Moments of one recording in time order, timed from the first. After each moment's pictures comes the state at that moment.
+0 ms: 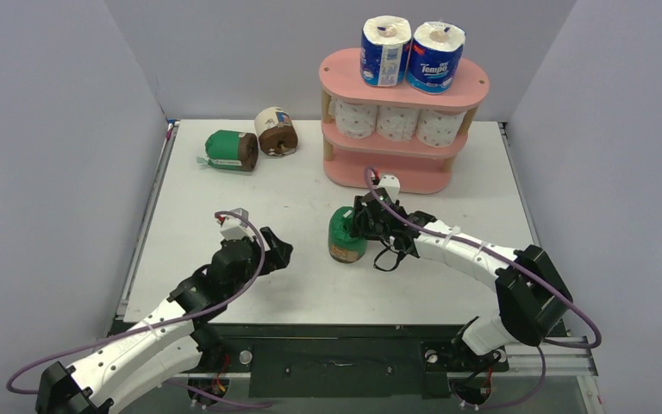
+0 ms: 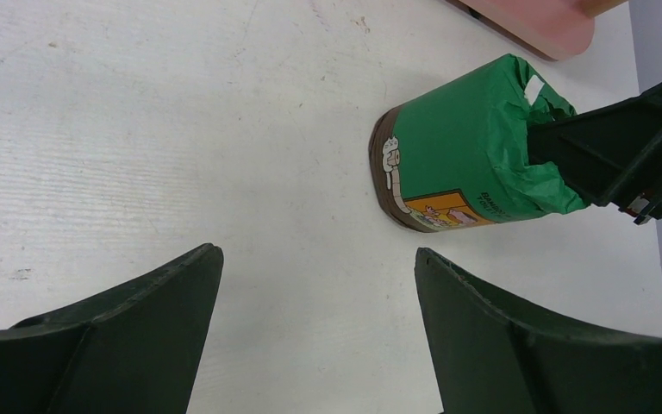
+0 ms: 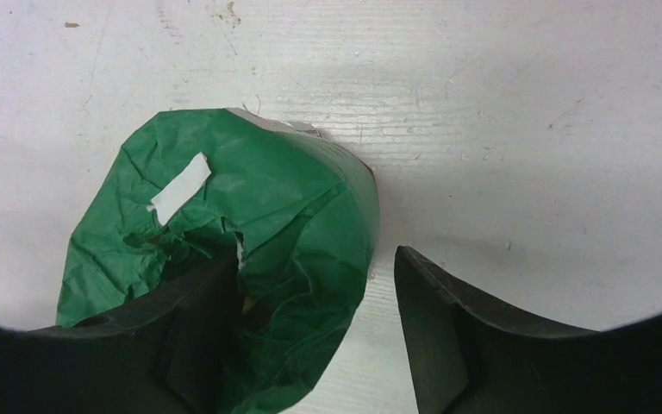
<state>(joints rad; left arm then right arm) -0.74 0.68 0.43 -0.23 -0.35 -0.81 0.72 1.46 0.93 -0.28 0.26 0.64</state>
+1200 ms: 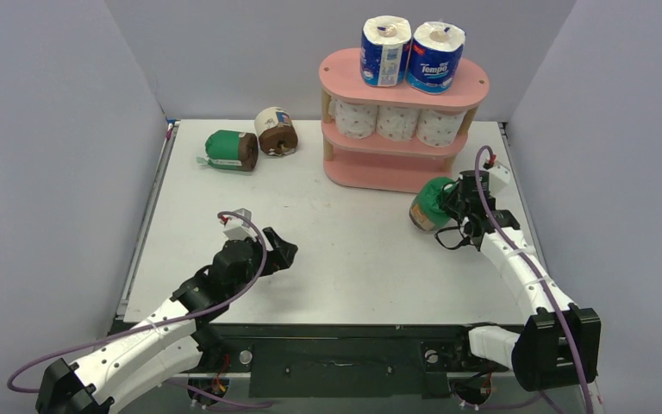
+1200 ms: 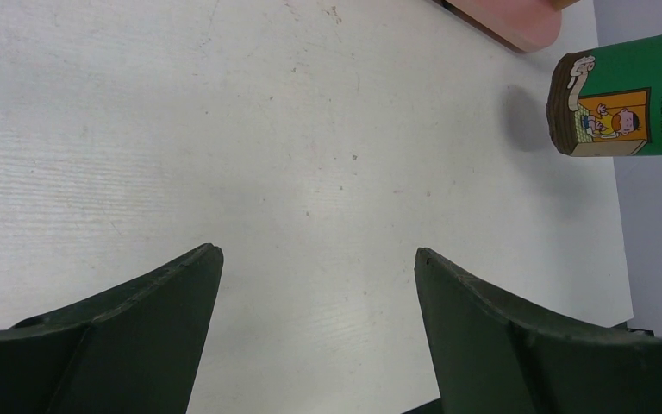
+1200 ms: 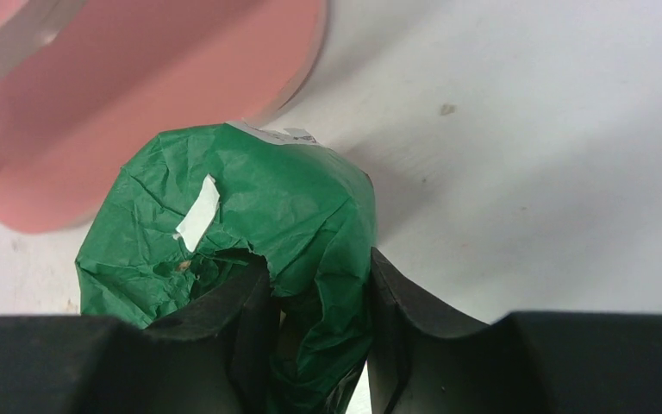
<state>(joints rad) -0.74 0.70 0.40 -0.16 -0.30 -0.84 0.14 1.18 0.85 -0.39 0.27 0.64</state>
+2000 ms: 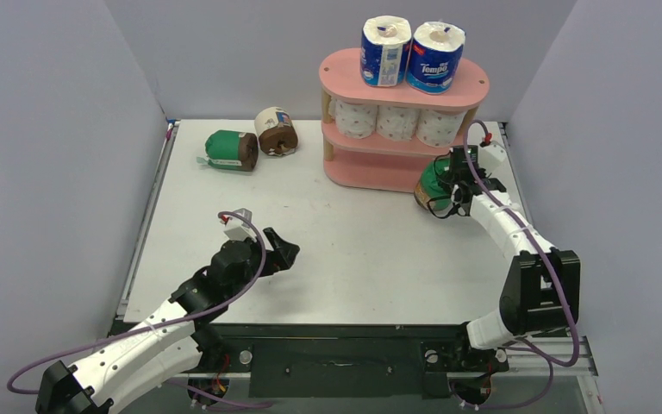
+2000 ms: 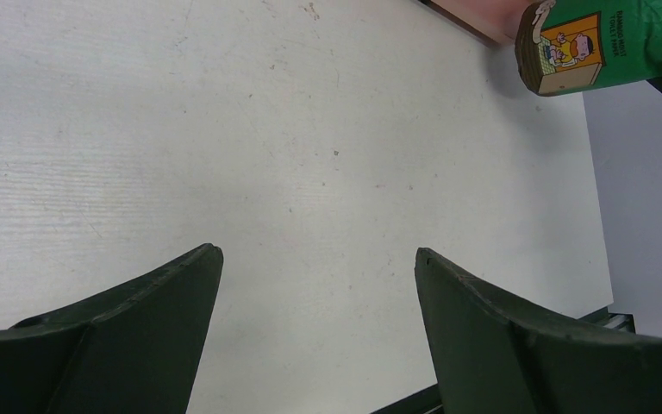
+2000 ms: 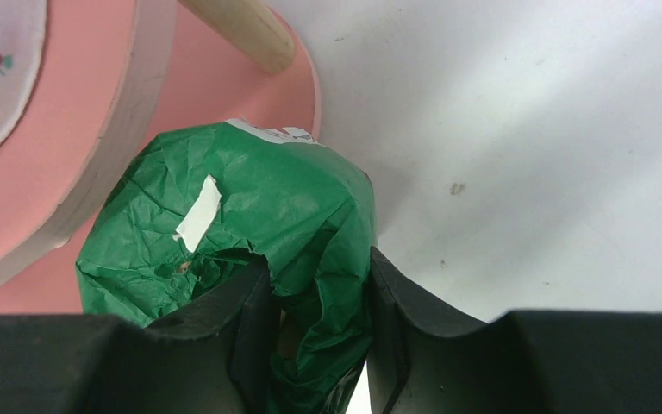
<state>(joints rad) -0.74 0.69 0.40 -0.15 -0.26 -0.84 0.10 1.47 1.08 -0.37 0.41 0.69</state>
